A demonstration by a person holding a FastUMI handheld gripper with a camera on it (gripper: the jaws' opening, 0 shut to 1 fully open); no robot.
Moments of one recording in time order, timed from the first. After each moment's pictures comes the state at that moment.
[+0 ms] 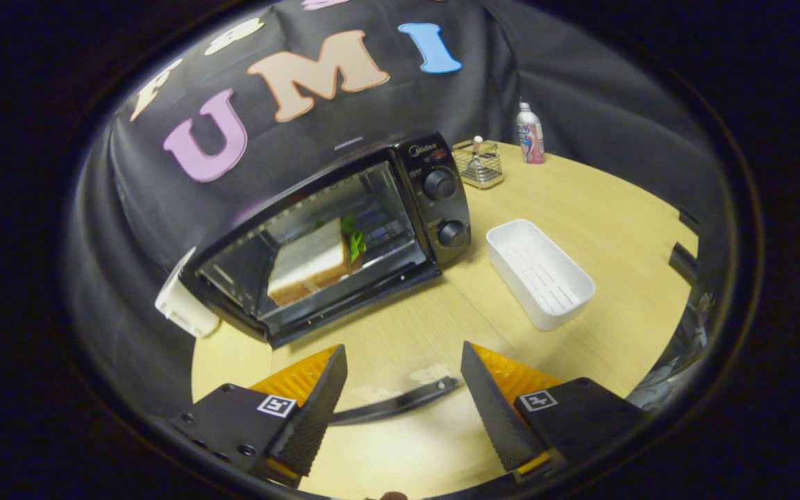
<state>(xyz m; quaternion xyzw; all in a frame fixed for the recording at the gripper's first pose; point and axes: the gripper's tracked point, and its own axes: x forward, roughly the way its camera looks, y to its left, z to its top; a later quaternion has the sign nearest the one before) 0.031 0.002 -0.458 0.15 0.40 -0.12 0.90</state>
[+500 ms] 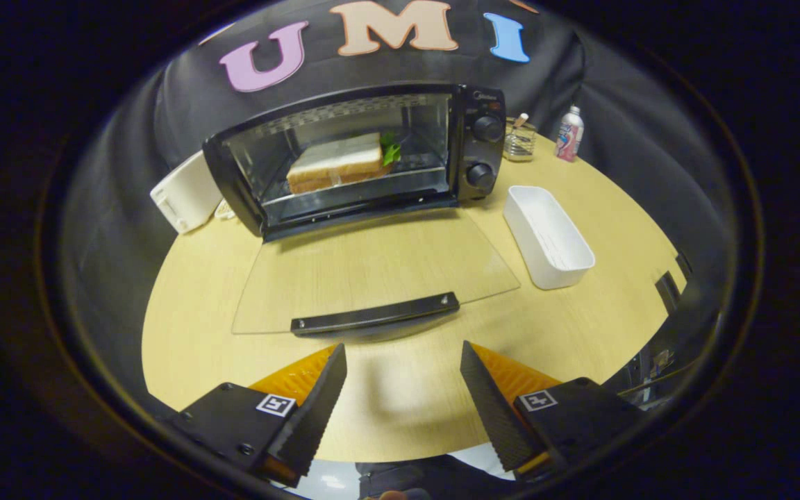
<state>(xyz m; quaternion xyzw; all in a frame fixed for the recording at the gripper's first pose) -0.034 0.029 -0.494 0.02 0.49 -0.05 0.87</state>
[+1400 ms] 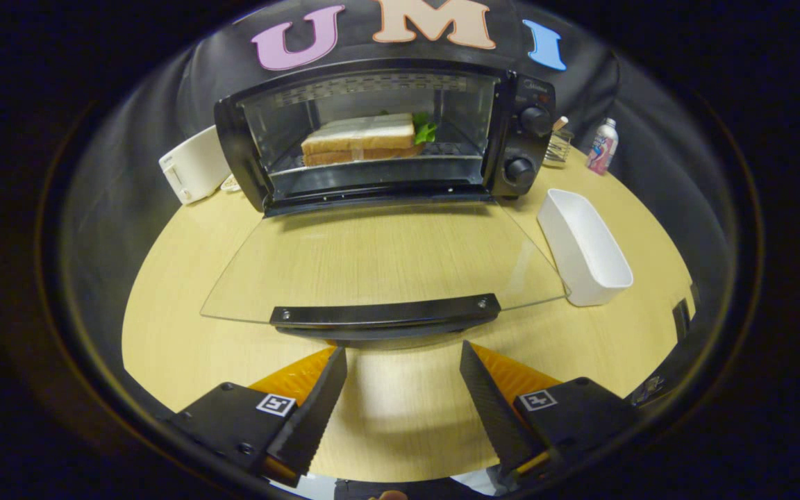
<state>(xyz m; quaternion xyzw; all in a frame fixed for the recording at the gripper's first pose) -0.016 0.038 -0.517 -0.02 0.48 -0.01 0.88</state>
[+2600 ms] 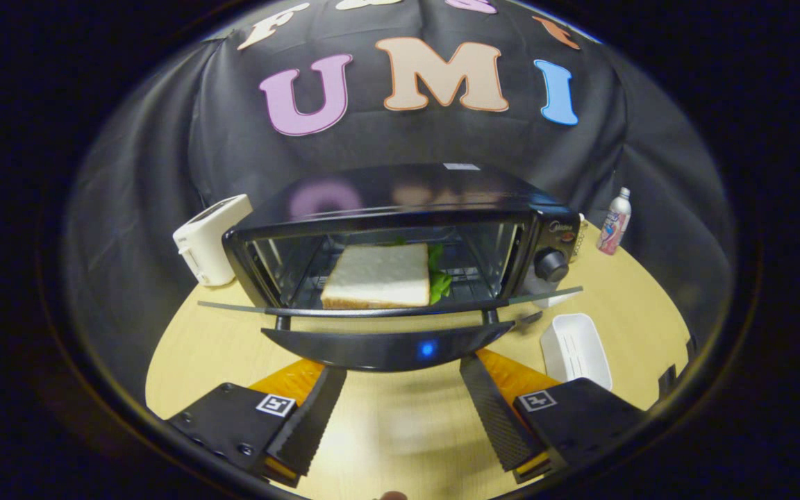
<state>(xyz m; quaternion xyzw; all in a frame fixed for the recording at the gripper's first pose) 0.109 0.047 -0.431 0.01 0.36 0.02 0.93</state>
